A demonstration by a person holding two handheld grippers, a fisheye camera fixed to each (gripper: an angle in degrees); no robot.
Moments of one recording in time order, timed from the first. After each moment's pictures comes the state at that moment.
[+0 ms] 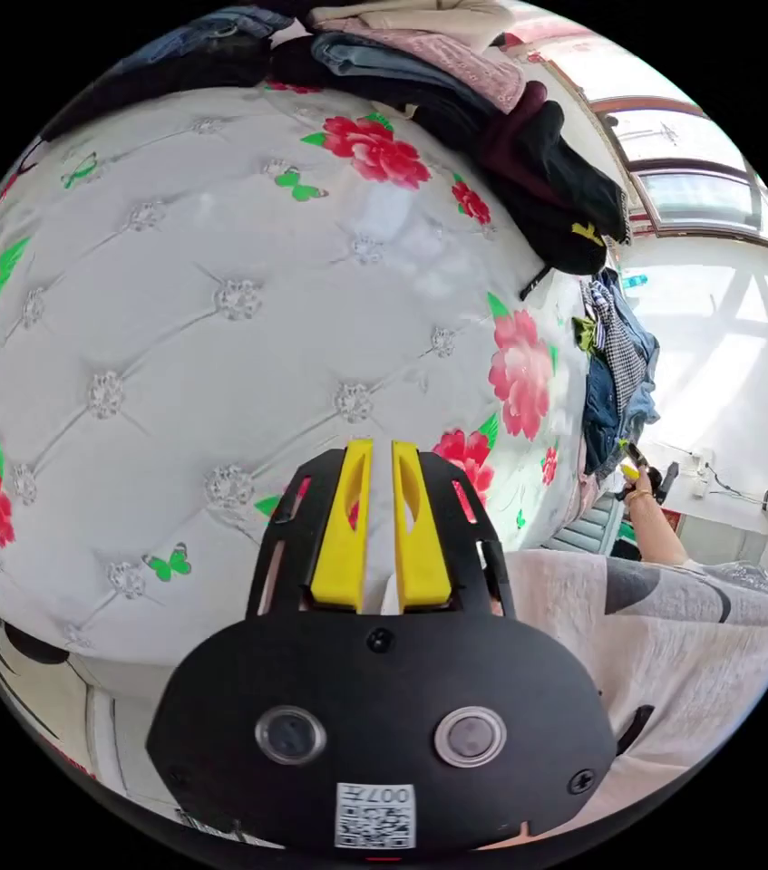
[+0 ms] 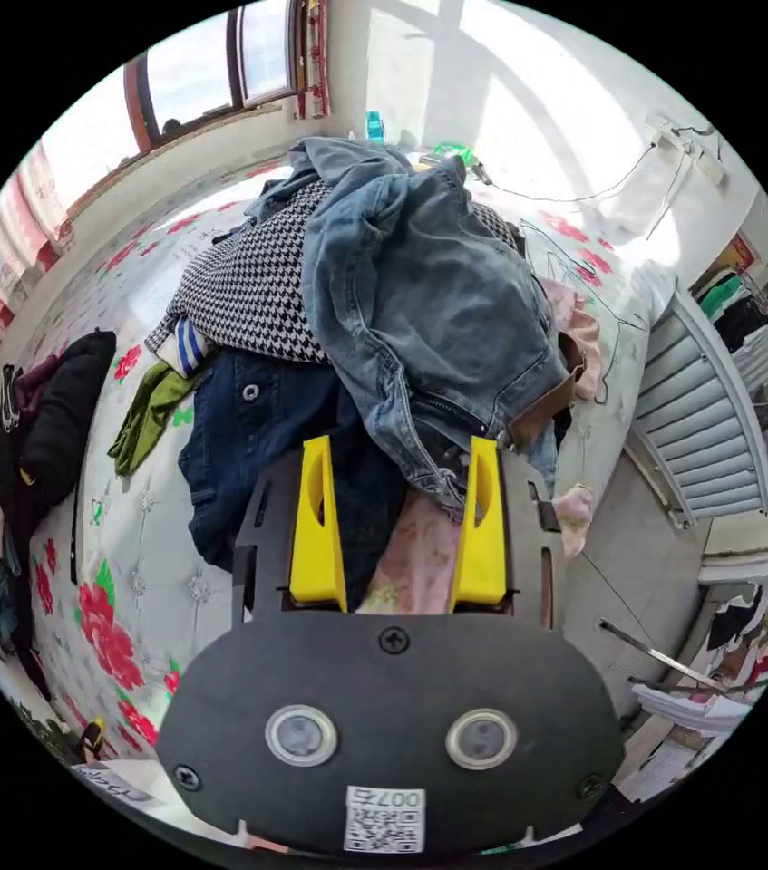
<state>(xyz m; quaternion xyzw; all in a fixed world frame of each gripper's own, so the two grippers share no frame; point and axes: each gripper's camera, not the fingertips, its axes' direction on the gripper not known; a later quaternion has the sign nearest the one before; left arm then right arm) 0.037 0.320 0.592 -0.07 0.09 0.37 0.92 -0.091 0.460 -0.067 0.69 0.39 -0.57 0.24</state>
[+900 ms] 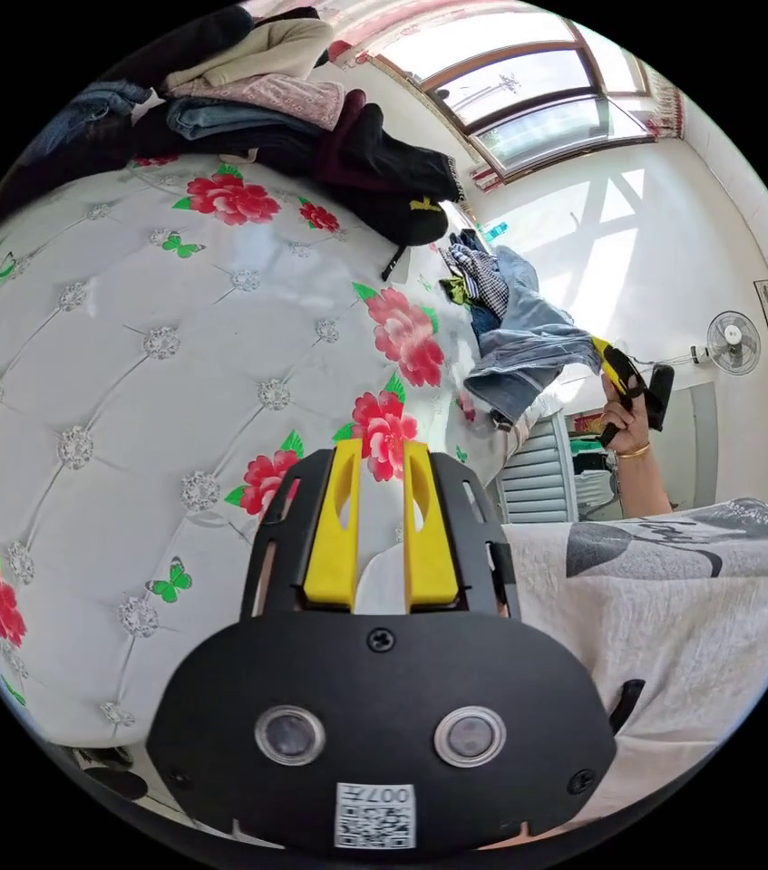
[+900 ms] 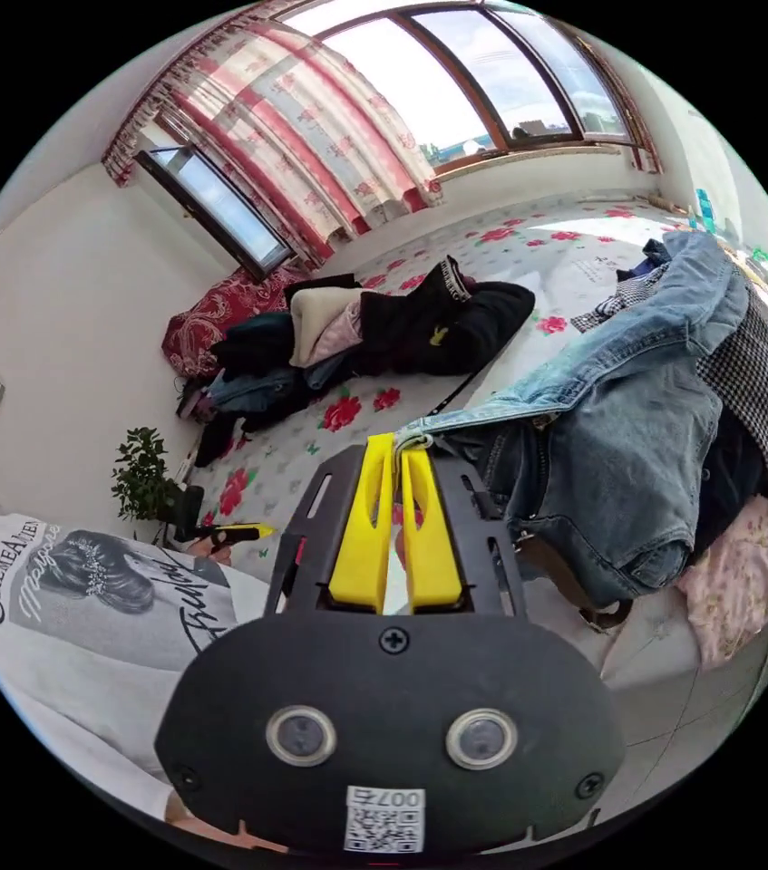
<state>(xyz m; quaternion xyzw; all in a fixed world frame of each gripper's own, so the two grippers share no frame) 0.034 0.327 0.451 -0.05 0.21 0.52 0.82 0.212 0.440 0.070 0.25 0.44 -0.84 0.18</state>
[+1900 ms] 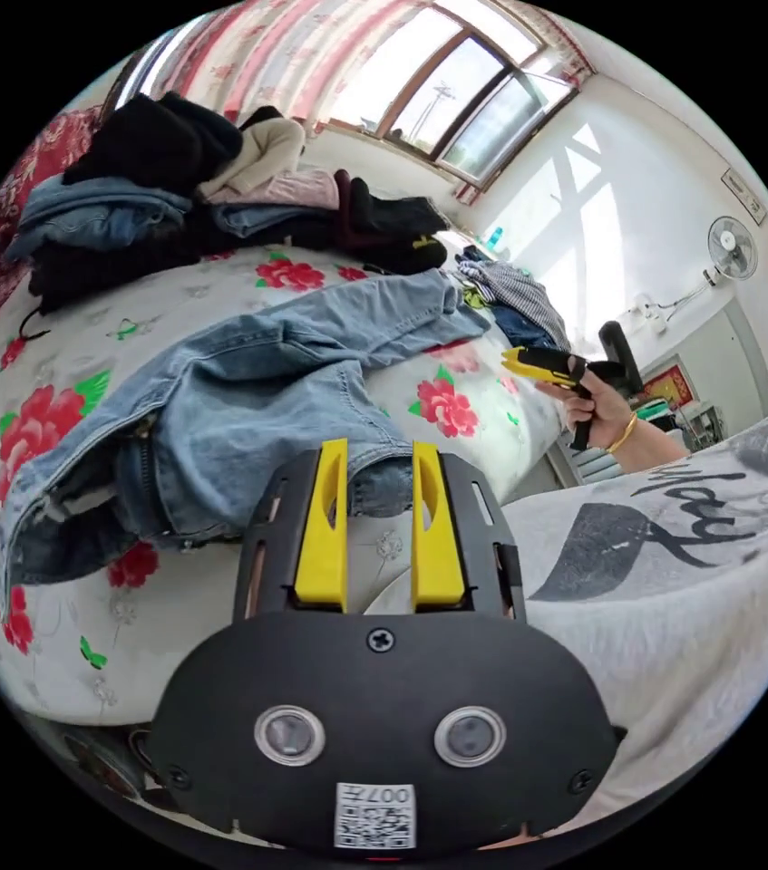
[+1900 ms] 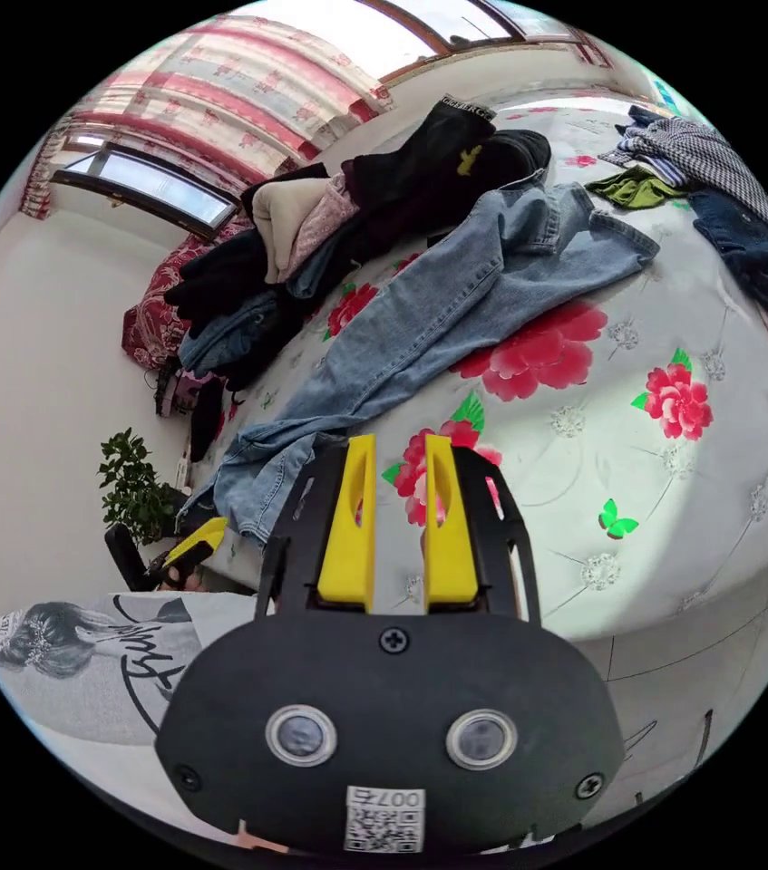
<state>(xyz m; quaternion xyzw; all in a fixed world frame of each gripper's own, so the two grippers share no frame) -0.075 0.302 0.207 0.10 0.14 0.59 0.78 0.311 0.242 0.106 0.30 0.46 -0.77 0.32</state>
